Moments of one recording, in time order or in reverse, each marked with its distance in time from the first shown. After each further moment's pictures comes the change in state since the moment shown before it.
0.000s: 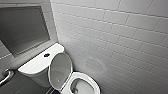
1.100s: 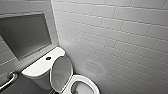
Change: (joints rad) left arm 0.102 0.192 -0.329 -0.058 0.046 0.050; right arm 0.032 0.016 -0.020 -0.007 -0.019 0.000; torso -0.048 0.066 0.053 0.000
